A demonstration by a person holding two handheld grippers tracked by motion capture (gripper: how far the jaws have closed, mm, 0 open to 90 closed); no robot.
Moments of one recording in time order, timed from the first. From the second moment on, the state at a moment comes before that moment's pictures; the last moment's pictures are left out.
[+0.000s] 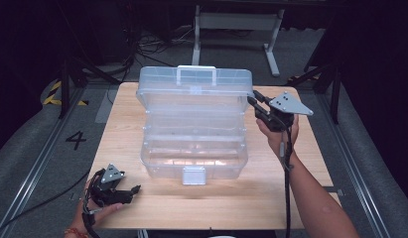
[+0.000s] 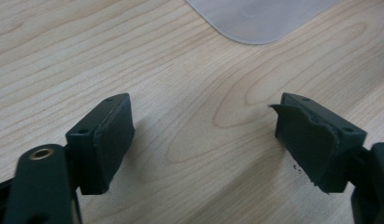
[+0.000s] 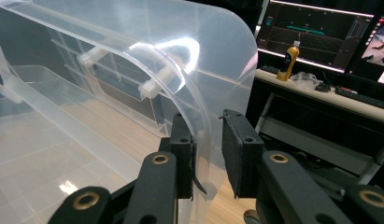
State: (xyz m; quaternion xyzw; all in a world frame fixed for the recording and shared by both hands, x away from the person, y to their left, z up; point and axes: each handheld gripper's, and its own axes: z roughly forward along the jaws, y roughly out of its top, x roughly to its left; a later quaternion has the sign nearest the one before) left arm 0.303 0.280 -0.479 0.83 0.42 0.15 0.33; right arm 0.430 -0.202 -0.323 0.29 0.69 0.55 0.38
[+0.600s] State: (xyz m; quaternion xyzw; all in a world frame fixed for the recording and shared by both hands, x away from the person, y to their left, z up) left arm 0.303 0.280 -0.481 0.83 0.41 0.16 0.34; right arm 0.460 -0.197 -0.312 0.34 0.66 0.56 0.36
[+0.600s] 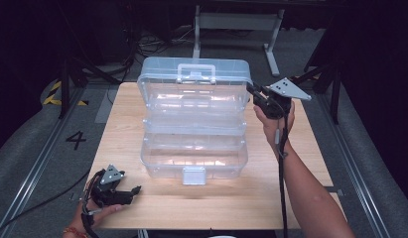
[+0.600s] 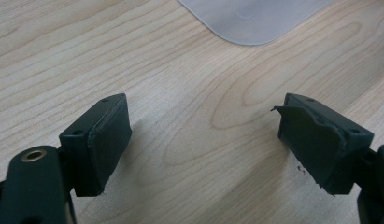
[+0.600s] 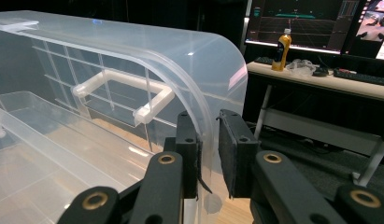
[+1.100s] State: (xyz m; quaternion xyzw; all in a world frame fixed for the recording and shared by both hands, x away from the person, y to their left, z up) left arm 0.310 0.276 -0.481 0.84 0.40 0.15 0.33; right arm 0.476 -0.198 -0.304 0.33 0.68 0.54 0.37
